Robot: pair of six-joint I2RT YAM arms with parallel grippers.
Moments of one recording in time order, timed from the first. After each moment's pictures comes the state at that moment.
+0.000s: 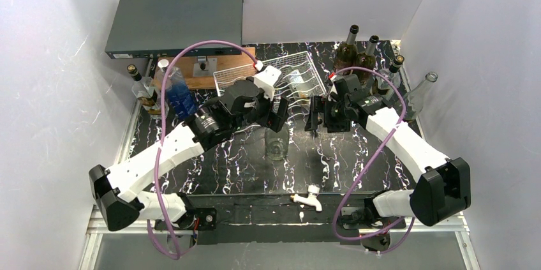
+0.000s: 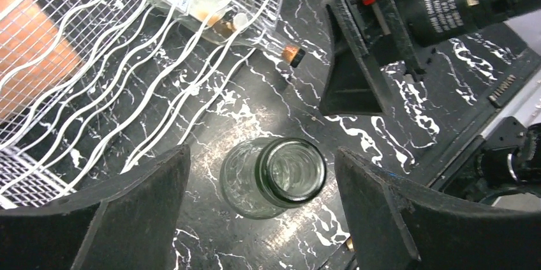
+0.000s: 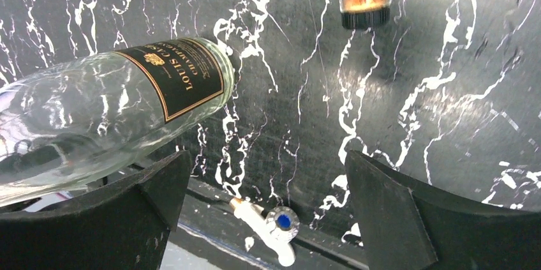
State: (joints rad) left arm -0.91 1.24 1.27 -0.46 -0.13 -0.18; right arm 0.45 1.31 1.07 -0.73 -0.24 0.41
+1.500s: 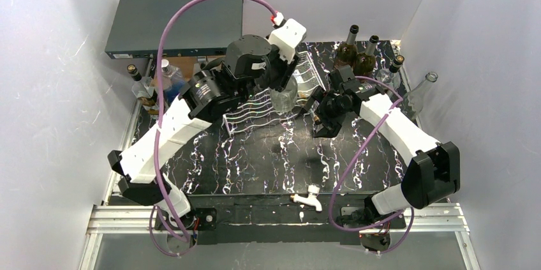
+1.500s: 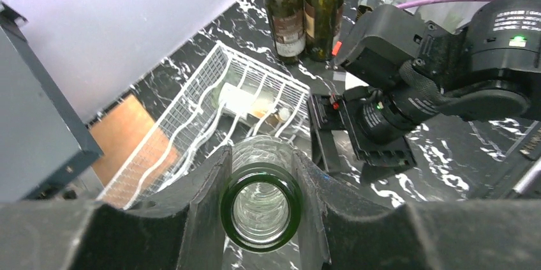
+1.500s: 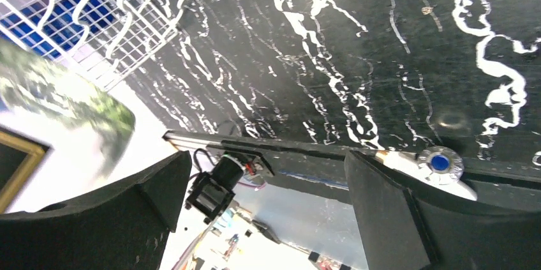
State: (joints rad) left arm -1.00 1.56 2.10 -0.85 -0.32 0.04; right arm 0.45 1.44 1.23 -0.91 -0.35 1.04
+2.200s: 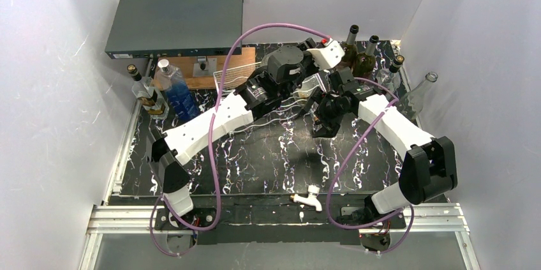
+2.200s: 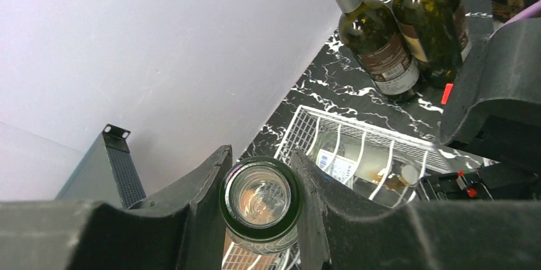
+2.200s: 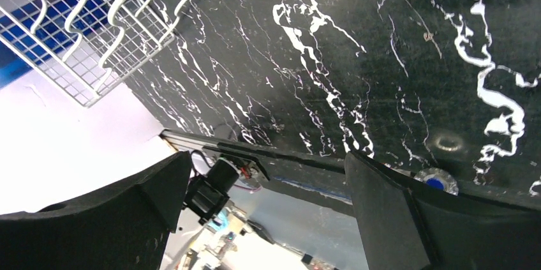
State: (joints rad) left arm -0.97 1.73 1.81 -0.20 -0.40 0.63; right arm 0.42 1.47 1.17 -0.81 -0.41 1.03
